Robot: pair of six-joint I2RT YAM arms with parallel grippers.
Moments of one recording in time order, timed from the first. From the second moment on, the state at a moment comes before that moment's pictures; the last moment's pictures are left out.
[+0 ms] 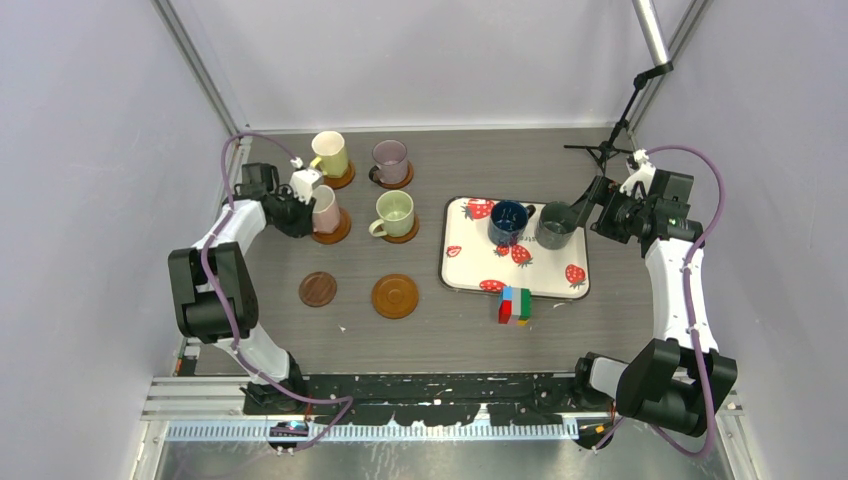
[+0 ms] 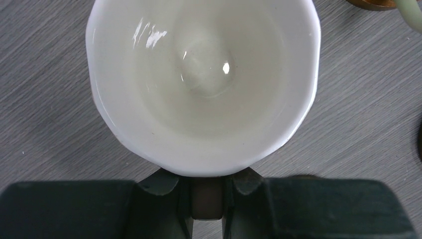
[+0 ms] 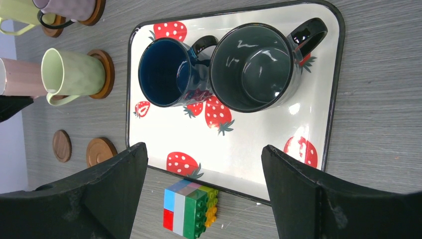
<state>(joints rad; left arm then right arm) 0.14 1.66 1.13 -0.48 0.45 0.63 -0.31 1.18 1.01 -0.61 -0.56 0.17</state>
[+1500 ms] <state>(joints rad) -0.60 1.68 1.62 -0.78 0.27 0.42 -0.30 1.23 1.09 -0.67 -0.56 0.07</state>
